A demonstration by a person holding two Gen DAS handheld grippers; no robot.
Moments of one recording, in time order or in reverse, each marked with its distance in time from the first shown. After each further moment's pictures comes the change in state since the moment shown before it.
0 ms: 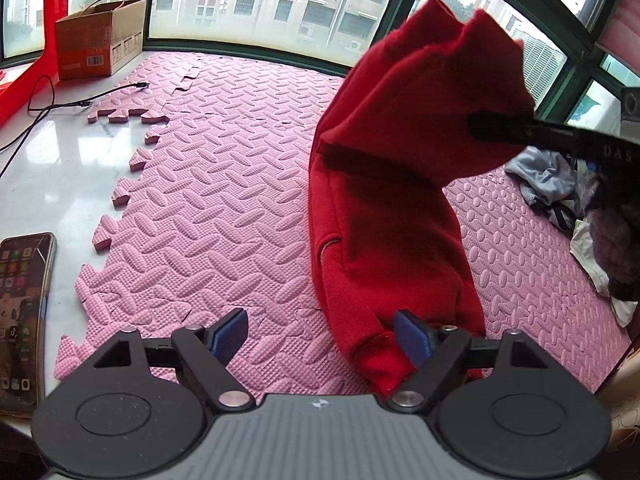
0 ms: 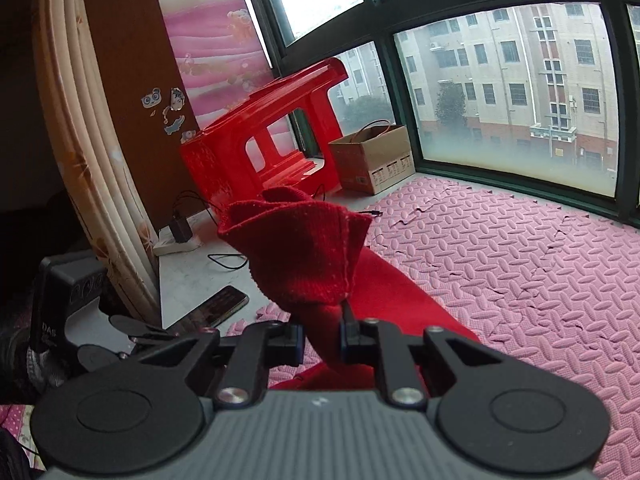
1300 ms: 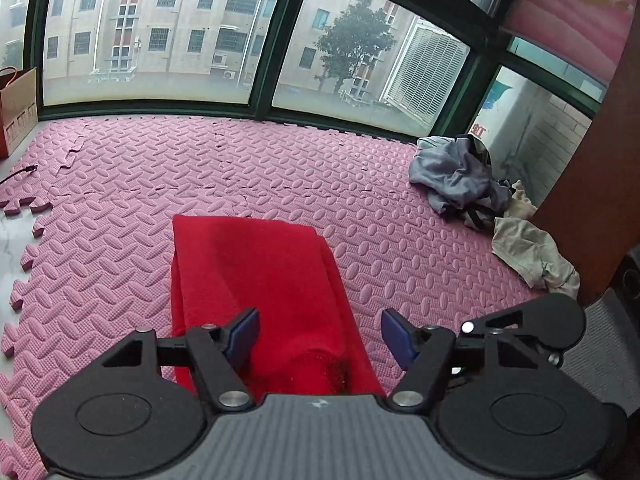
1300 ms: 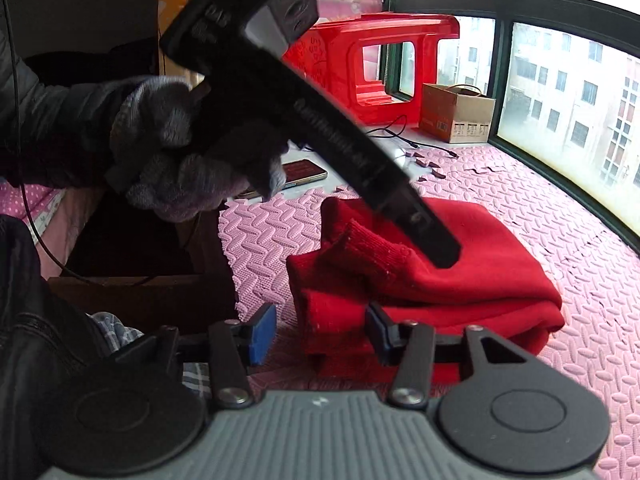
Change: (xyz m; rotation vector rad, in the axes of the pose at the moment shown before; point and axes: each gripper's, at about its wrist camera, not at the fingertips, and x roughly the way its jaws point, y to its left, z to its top) left arm 0.011 -0.084 0.032 0.193 -0.054 -0.219; right arm -0.036 0.096 -0.088 -0.325 0.191 0.024
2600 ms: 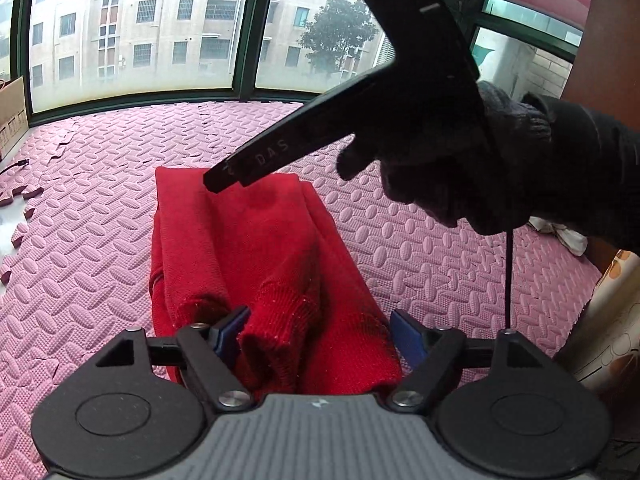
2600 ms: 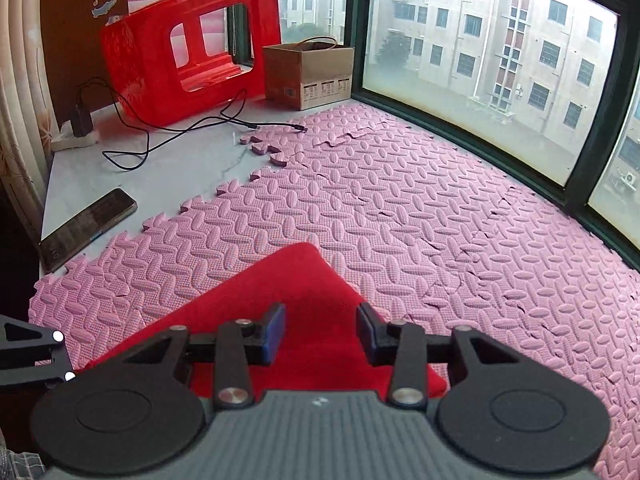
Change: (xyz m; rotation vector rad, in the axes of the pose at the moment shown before) left arm 0.016 -0.011 -0.056 0.110 -0.004 0.029; right arm 0.105 -0.129 0.069 0.220 0.126 -0.299
